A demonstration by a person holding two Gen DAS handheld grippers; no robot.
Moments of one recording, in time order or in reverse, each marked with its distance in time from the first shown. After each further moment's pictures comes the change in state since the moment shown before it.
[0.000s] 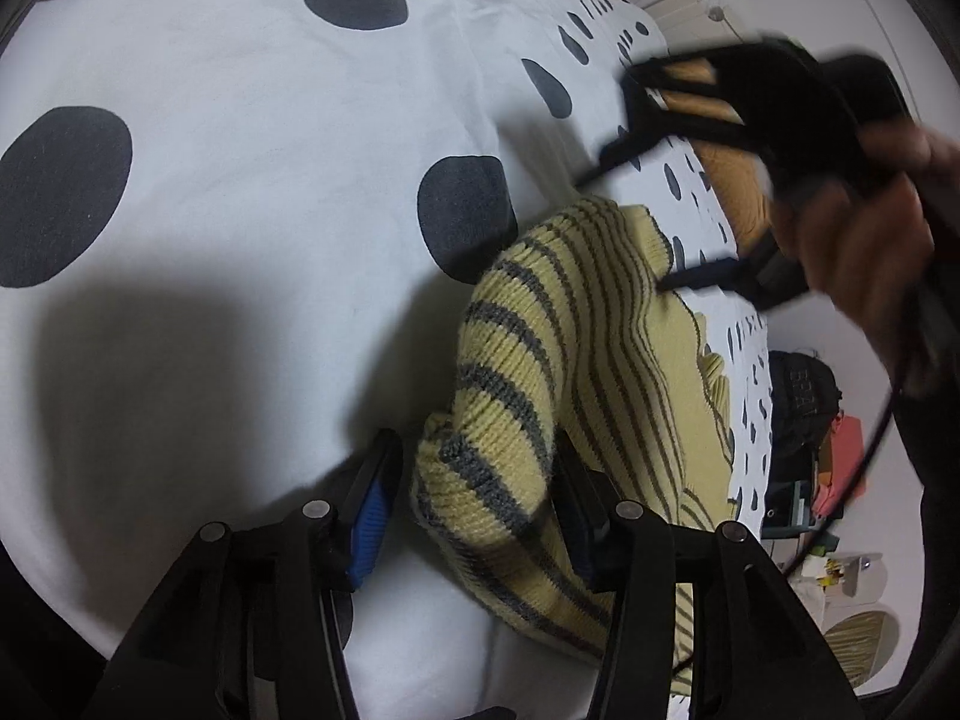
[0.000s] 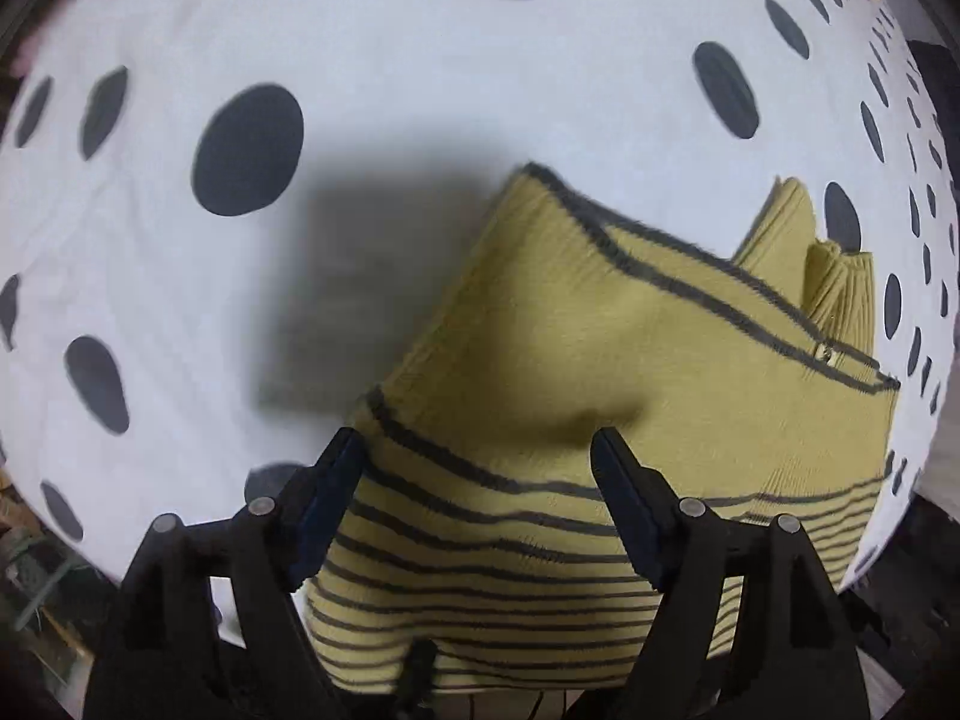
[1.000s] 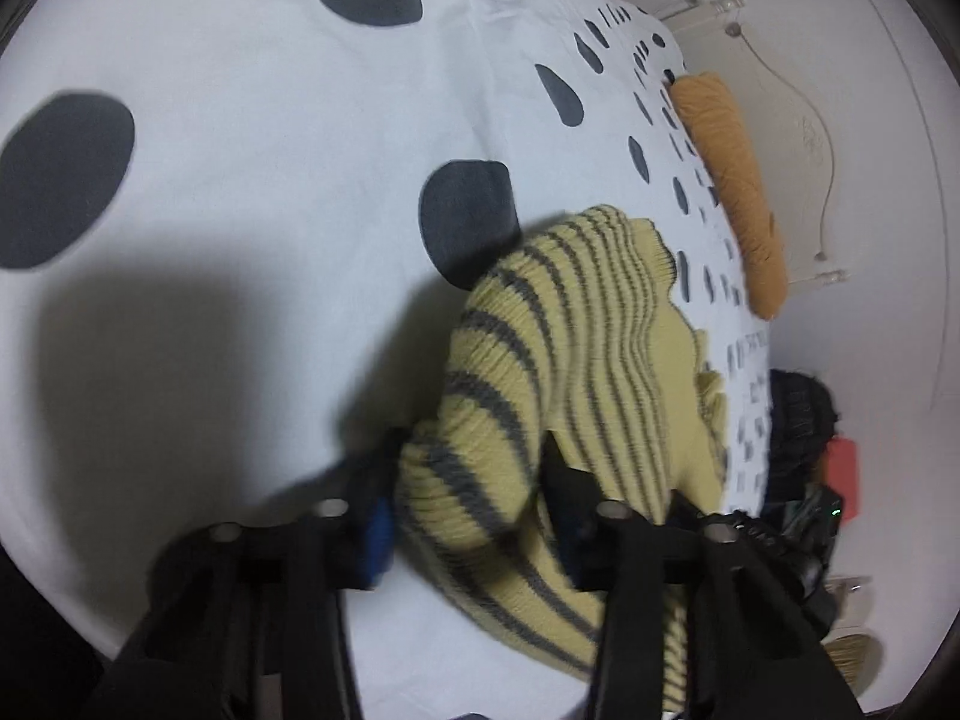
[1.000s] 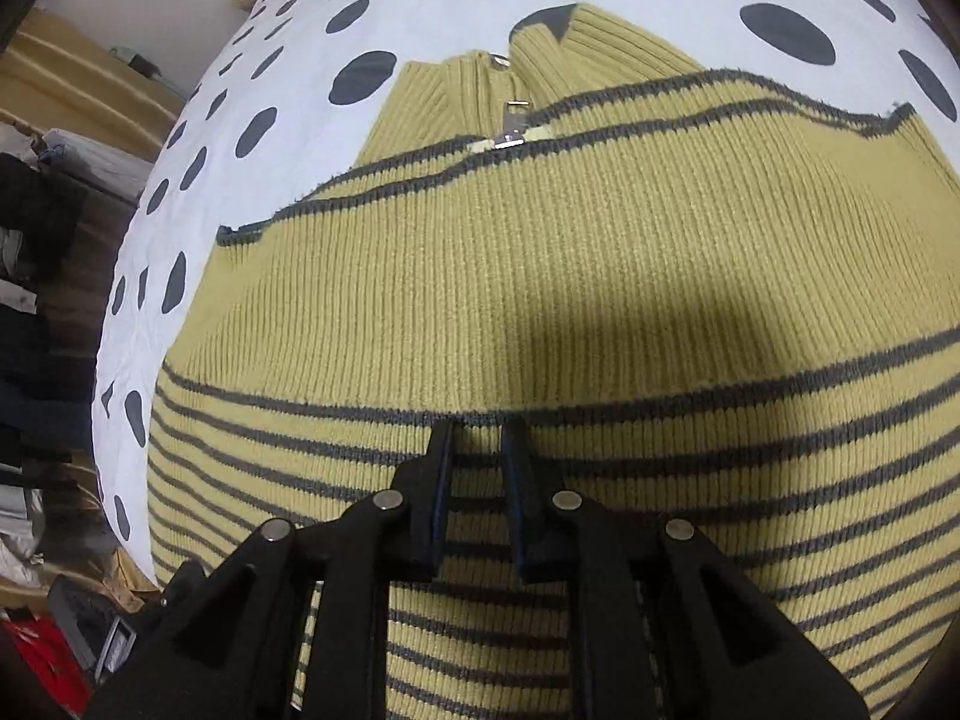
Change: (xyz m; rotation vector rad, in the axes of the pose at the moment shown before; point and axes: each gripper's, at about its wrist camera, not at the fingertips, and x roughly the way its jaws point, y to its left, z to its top) left arm 0.000 0.001 0.002 -0.083 -0.011 -0.004; right arm 0.069 -0.248 -0.136 0.279 -0.410 0.485
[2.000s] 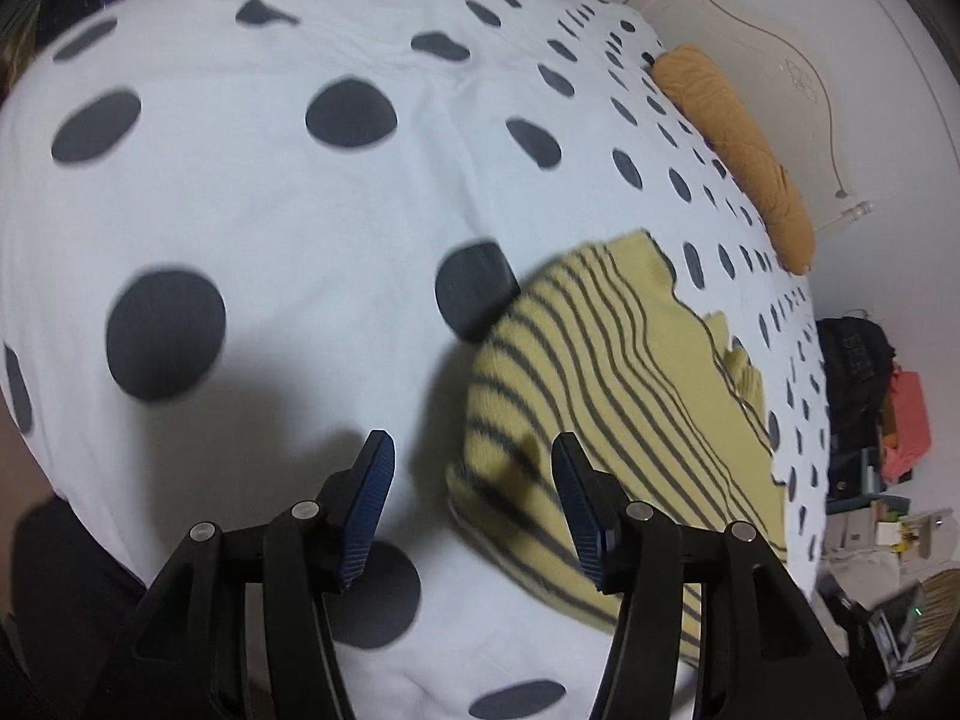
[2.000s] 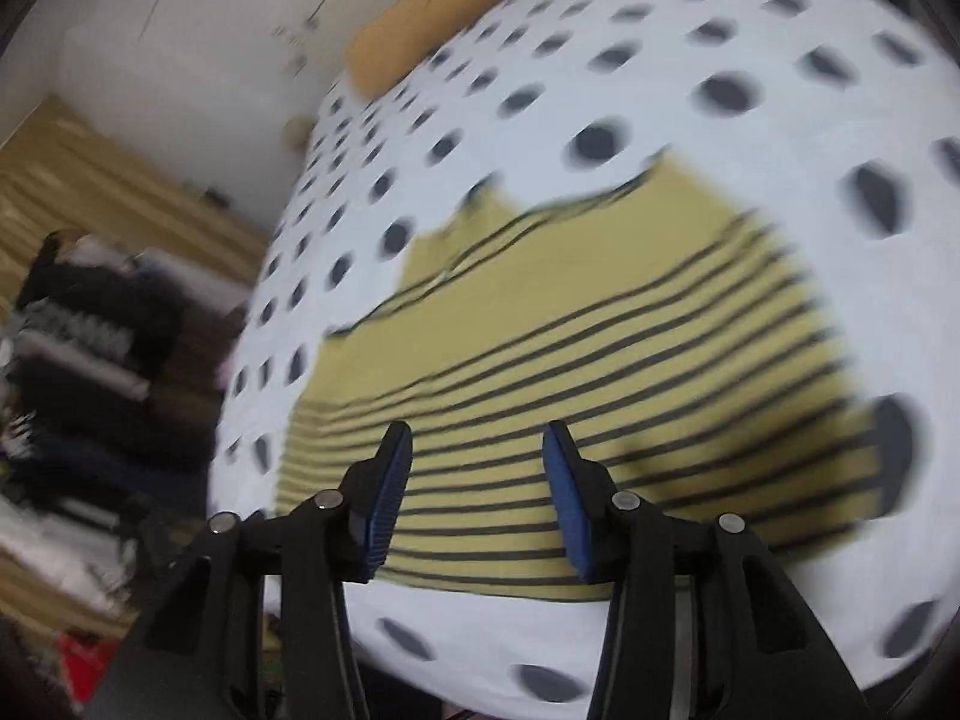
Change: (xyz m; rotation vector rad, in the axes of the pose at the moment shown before) left arm -0.054 -0.021 0.006 0.215 -0.032 0.150; right arm -0.147 -0.086 -0.071 0.113 -0.239 0.269
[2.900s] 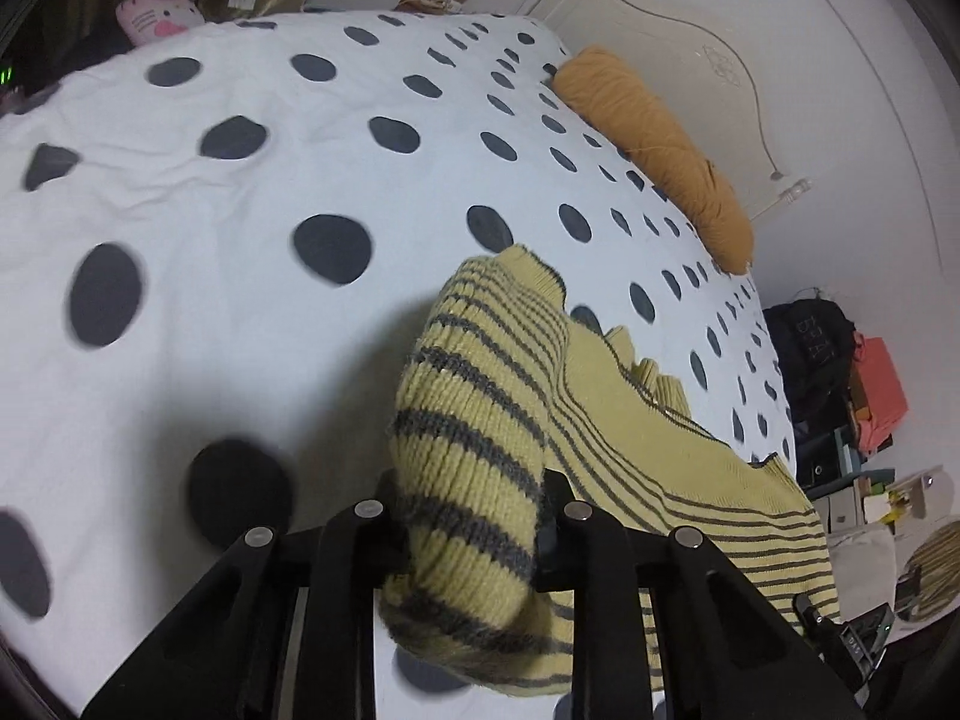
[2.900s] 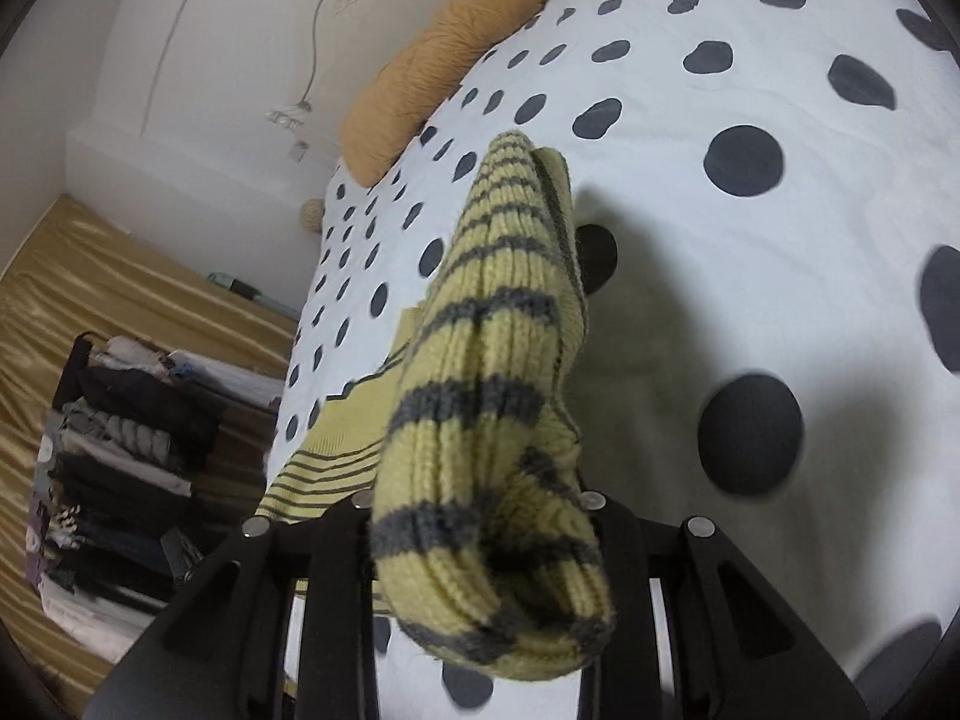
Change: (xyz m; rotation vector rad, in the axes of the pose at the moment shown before) left arm 0.039 -0.096 0.071 0.163 -0.079 -0.093; right arm -0.013 -0.065 0.077 0.124 -0.170 0.107
